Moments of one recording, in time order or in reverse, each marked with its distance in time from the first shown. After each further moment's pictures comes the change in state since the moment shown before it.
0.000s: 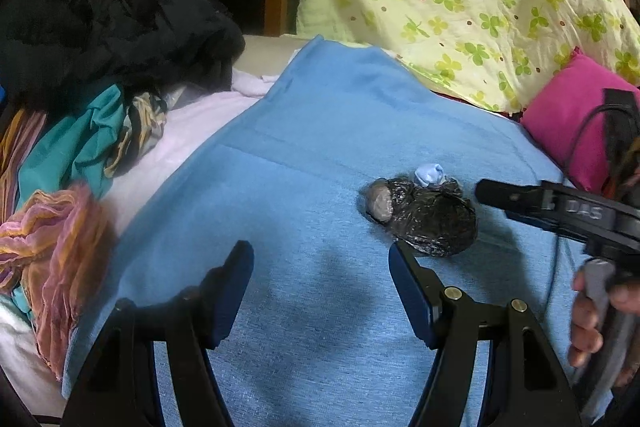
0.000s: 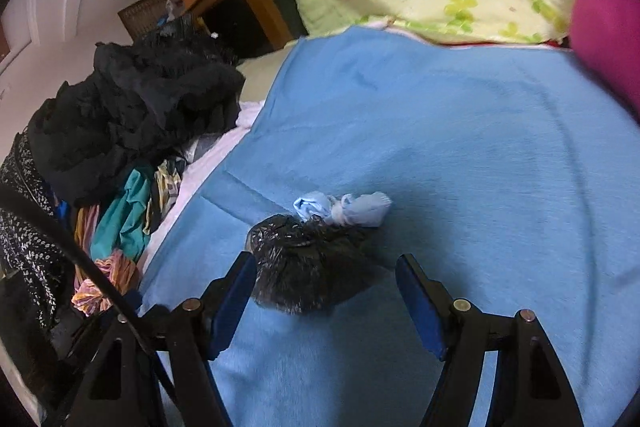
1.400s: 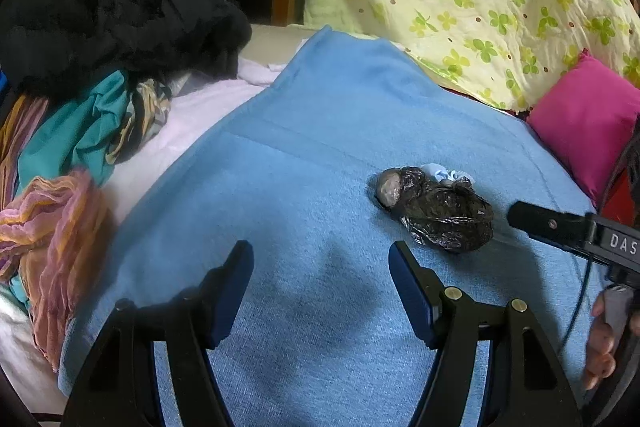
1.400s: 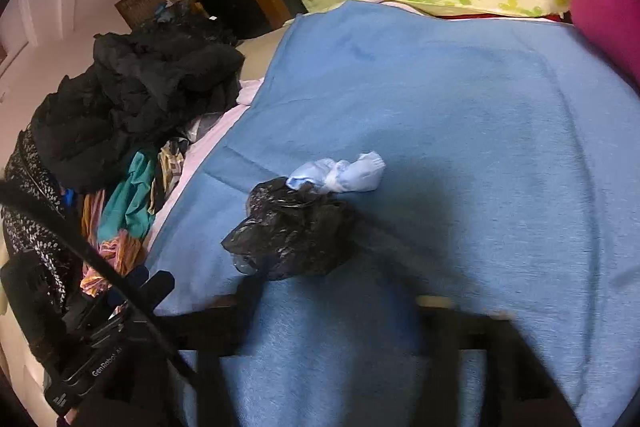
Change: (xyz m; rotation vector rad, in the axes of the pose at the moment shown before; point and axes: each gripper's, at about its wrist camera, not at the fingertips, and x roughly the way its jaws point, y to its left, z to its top) left arm 0.004 0.006 -0.002 -0.022 0.032 0.001; right arm -0.017 -0.007 -0.017 0.003 0.028 0.029
